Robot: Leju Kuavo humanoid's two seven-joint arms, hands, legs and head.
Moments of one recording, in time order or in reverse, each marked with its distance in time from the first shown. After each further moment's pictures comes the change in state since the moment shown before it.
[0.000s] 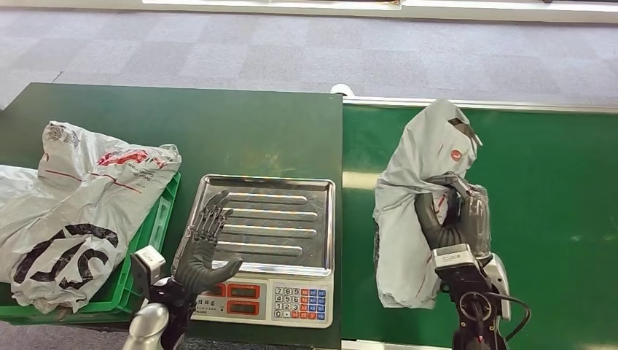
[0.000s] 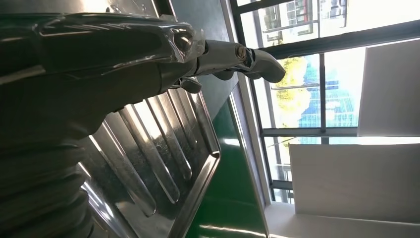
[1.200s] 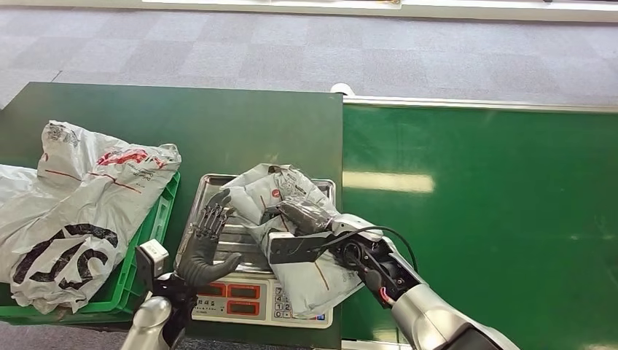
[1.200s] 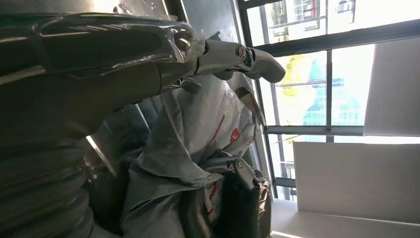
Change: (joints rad) left arm -0.059 0.045 -0.034 0.110 0.053 0.020 -0.029; right arm -0.552 0.022 0.765 0.992 0.014 0.155 0.072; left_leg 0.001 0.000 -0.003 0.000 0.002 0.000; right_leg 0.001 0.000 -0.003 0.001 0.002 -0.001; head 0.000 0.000
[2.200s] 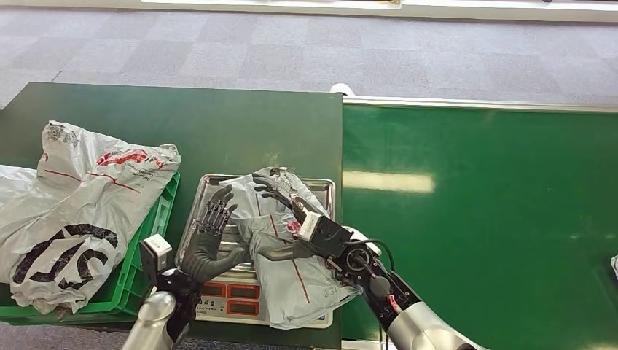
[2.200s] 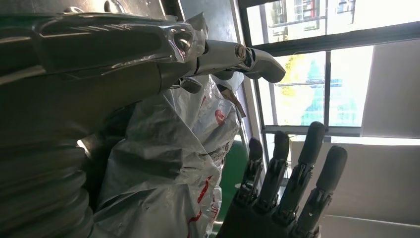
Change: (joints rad) left arm -0.034 0.003 -0.021 0.046 0.028 0.019 -0.010; right arm 0.107 0.006 -0.082 -0.117 -0.465 0.097 -0.145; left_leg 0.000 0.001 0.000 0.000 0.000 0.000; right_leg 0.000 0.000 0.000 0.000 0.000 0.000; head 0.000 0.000
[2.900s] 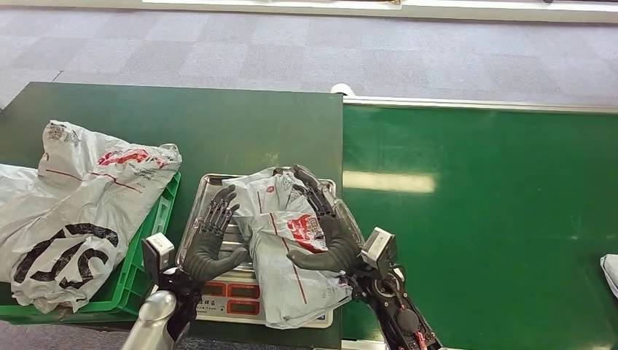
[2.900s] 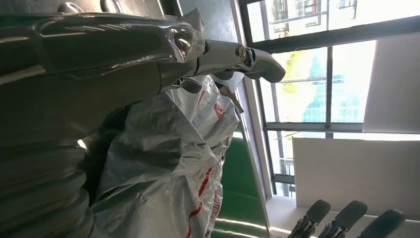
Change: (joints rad) left arm 0.003 -0.006 -0.001 -0.015 -0.009 -0.012 0.019; right arm 0.270 -0.031 -0.205 -0.391 -0.112 0.093 -0.001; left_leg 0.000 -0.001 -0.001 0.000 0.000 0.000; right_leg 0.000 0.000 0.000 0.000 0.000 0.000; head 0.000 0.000
